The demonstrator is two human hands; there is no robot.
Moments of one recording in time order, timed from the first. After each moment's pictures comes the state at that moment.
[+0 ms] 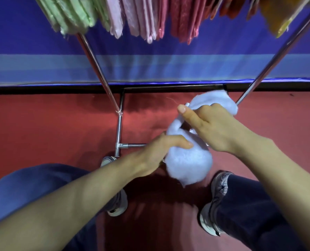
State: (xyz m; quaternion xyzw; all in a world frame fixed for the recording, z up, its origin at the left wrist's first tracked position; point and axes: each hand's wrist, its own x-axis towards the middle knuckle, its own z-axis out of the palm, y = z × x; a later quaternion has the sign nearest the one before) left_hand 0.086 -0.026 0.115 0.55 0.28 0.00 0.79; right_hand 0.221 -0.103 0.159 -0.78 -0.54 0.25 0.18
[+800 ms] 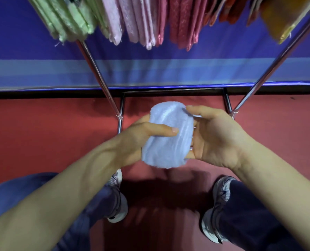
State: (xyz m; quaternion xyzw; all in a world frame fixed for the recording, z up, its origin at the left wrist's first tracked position) left_hand 0.068 0.021 0.142 0.46 0.28 -0.01 0.84; right_hand 0.209 -0.095 0.167 -0.50 0.03 0.69 0.53
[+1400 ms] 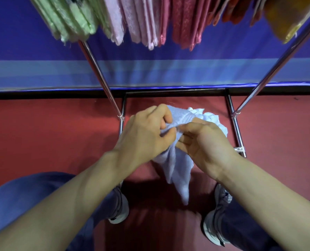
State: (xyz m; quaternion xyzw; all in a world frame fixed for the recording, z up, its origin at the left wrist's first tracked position) left_hand 0.070 0.020 0.131 0.91 0.23 0.21 0.26; right_hand 0.180 -0.085 0.139 -0.54 0.00 0.54 0.64
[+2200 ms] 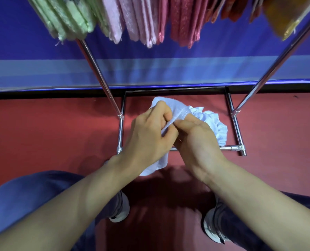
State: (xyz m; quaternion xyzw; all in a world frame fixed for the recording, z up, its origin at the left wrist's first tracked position) left_hand 0.077 0.006 0.125 0.88 0.25 0.28 0.29; right_hand 0.160 -0.081 0.144 -0.54 -0.03 0.50 0.68
